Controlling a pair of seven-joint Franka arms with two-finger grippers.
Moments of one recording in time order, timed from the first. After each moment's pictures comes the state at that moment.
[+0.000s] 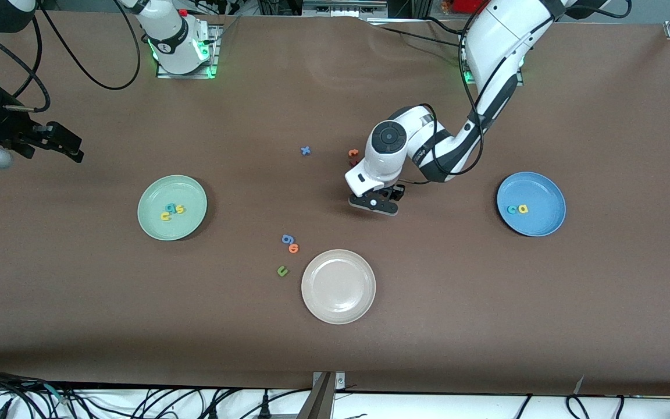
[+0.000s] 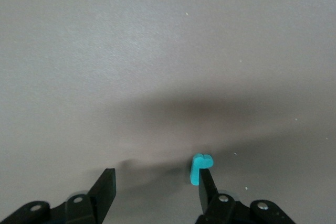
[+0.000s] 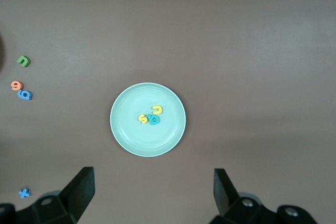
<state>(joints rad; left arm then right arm) -0.31 0.66 -0.41 -1.82 0.34 2.40 -0.66 -0.02 -0.01 0.05 -1.71 -0.02 1.74 0.11</state>
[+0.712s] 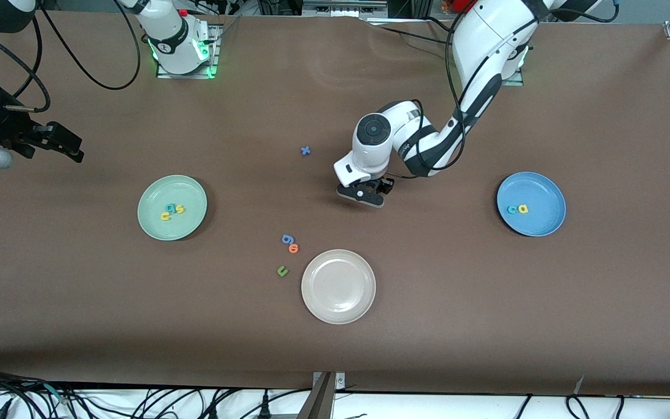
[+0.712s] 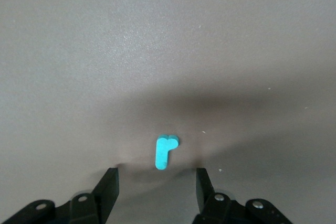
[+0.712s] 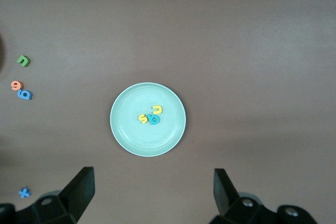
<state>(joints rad) -0.36 0.69 -0.41 -1.82 0.39 2.40 -0.66 -0.02 -0.01 0.05 -1.71 -0.02 1.74 0.11</state>
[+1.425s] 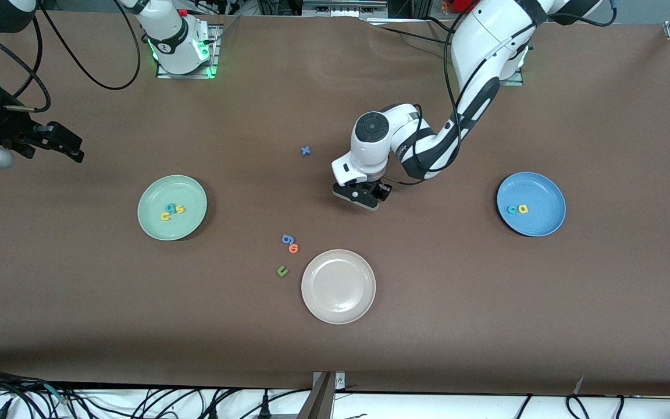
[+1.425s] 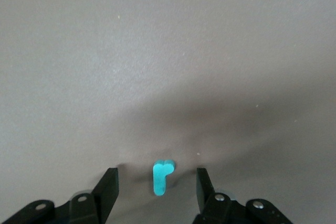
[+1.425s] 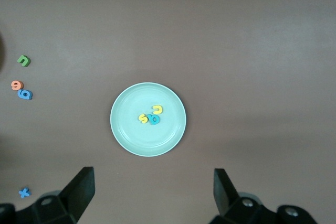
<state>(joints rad) -0.36 0.71 -0.40 -1.81 0.45 2.45 -0.62 -0.02 -0.01 0.05 -1.71 -0.02 1.74 0.11</state>
